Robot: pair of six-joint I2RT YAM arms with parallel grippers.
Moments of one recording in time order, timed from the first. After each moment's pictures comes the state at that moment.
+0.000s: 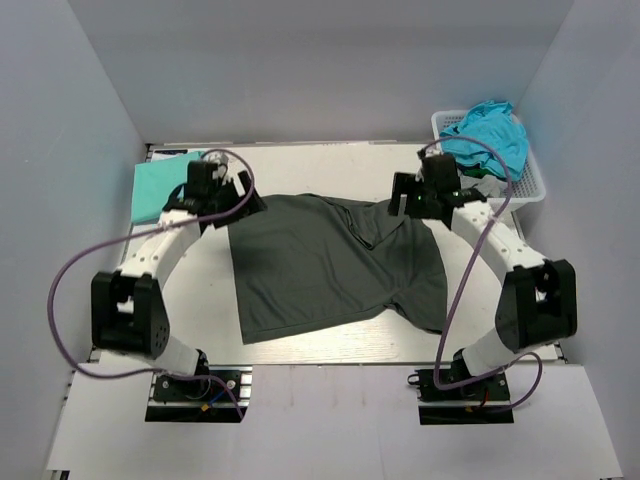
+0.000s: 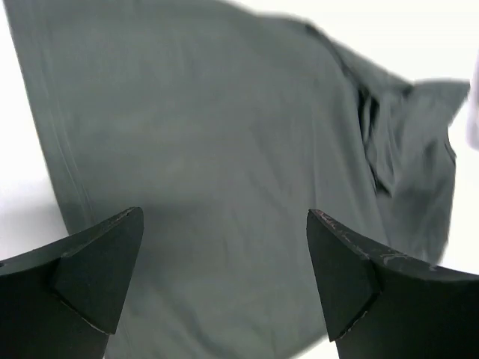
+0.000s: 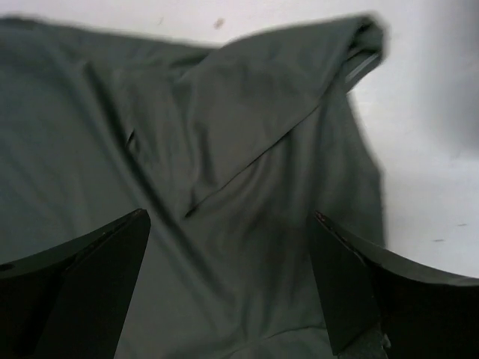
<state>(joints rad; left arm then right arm) -0.15 1.53 1.15 -0.37 0.21 -0.47 0.29 1.56 1.22 -0.45 0.01 0.27</state>
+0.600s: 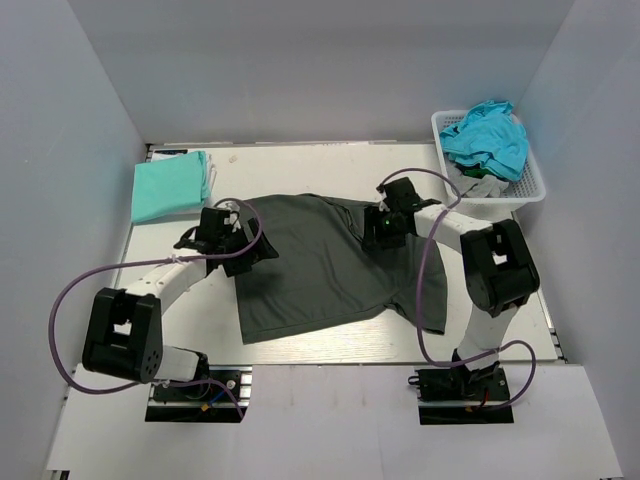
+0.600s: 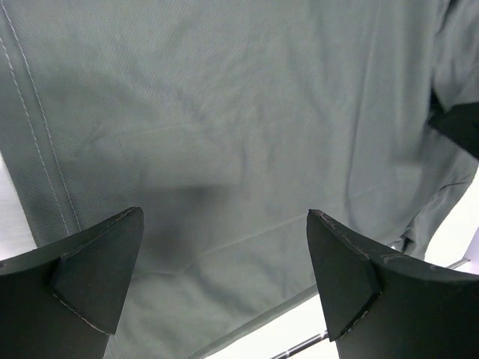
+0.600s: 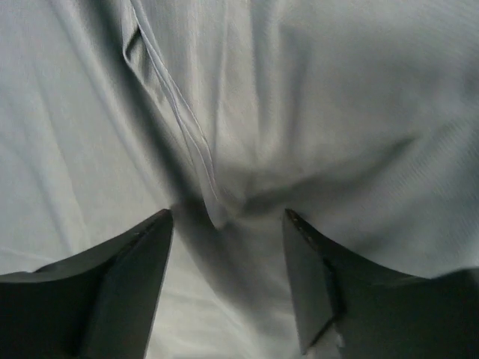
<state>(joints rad) -0.22 1.37 0.74 -0.26 0.29 -0.61 0.39 1.81 1.13 -0.36 -0.20 0.30</state>
